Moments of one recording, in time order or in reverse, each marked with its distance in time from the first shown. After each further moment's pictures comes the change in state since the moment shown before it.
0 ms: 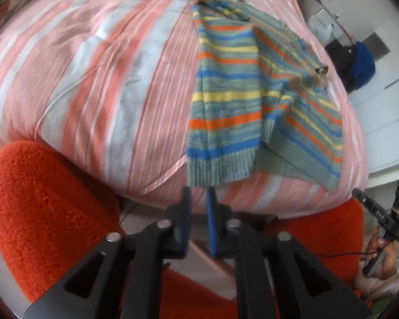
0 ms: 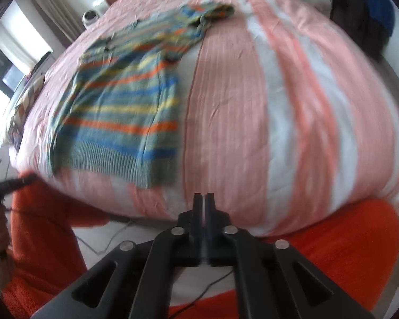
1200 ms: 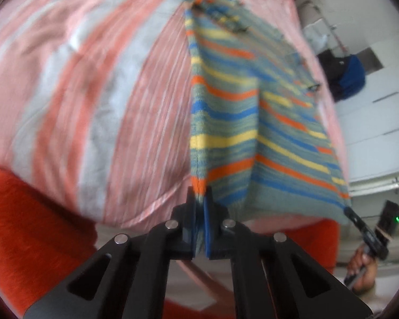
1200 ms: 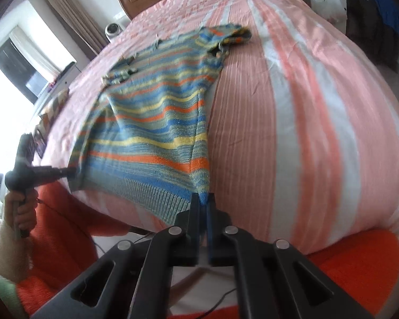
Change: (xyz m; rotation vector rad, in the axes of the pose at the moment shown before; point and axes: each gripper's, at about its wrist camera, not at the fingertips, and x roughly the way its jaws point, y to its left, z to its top) left arm 0.005 0.005 0.041 -0.048 0.039 -0.115; right arm -0.028 -0.015 0.016 -0.019 -0.065 0.161
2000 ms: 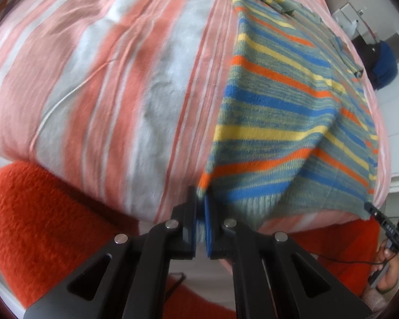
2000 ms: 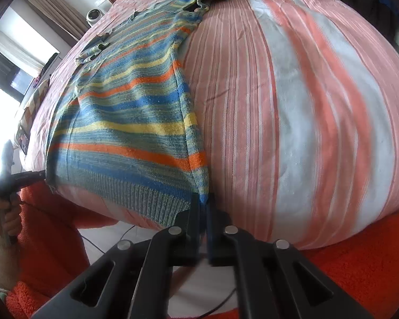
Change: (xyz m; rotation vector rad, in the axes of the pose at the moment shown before) left arm 0.038 0.025 -0.006 0.003 0.050 0.221; right arm 0.072 -0.015 -0.009 0.057 0.138 -0.041
